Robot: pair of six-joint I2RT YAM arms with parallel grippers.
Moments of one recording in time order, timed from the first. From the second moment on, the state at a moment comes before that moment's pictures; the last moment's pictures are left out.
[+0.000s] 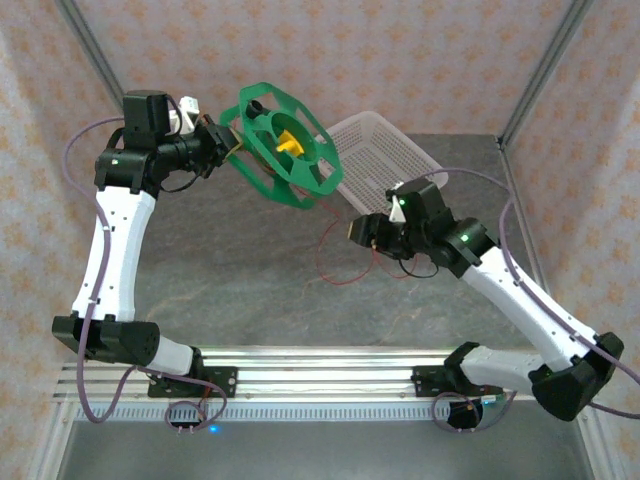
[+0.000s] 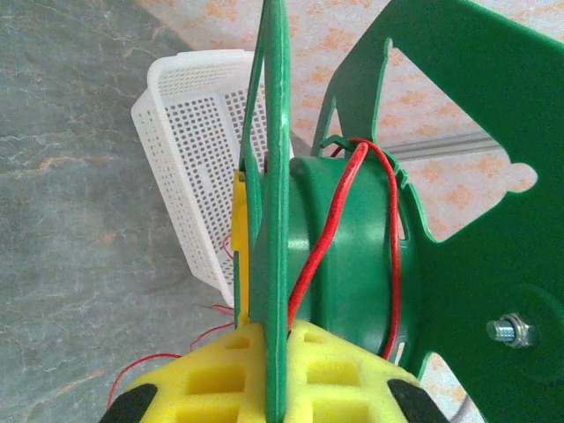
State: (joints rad) left arm -0.02 1.45 1.79 -0.91 0.59 -0.90; right arm 0.61 1.16 1.21 -0.83 -0.27 0.85
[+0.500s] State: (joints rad) left arm -0.02 1.45 1.79 -0.91 0.59 -0.90; right arm 0.50 1.42 1.27 -0.86 -0.30 0.82
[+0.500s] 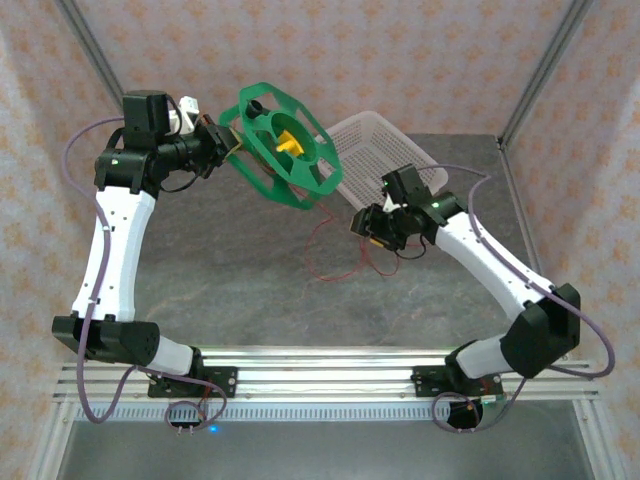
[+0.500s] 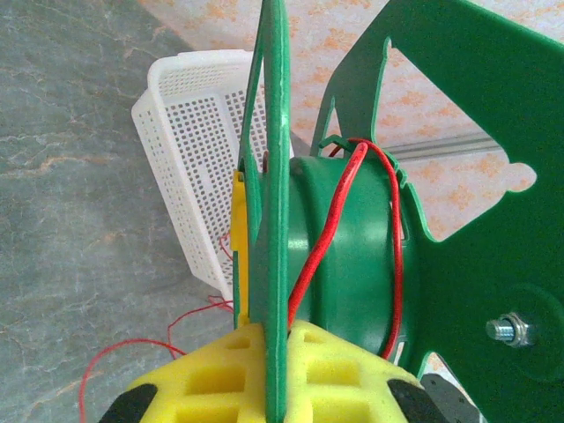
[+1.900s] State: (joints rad) left arm -0.02 1.41 1.79 -0.93 0.64 -0.84; right arm 0.37 1.68 1.51 -0.90 -0.20 0.70
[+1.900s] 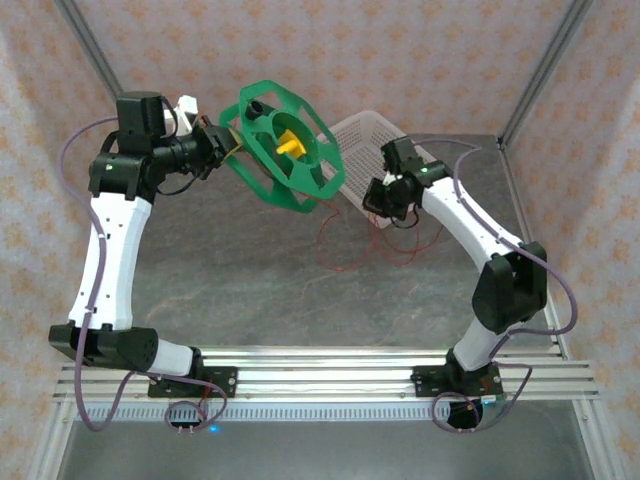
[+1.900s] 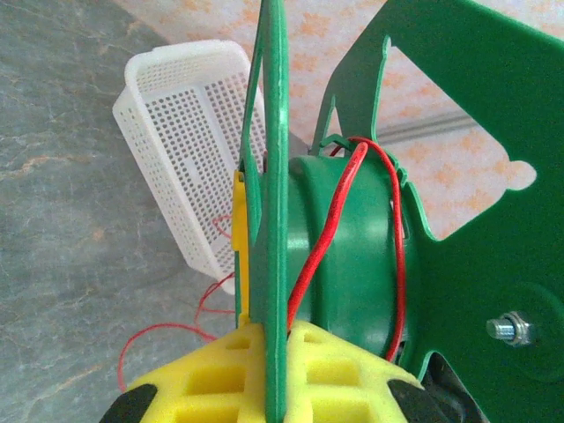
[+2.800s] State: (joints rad) left arm -0.39 1.29 1.72 -1.20 0.62 -0.39; right arm 0.29 1.72 1.85 -0.94 0.40 0.80
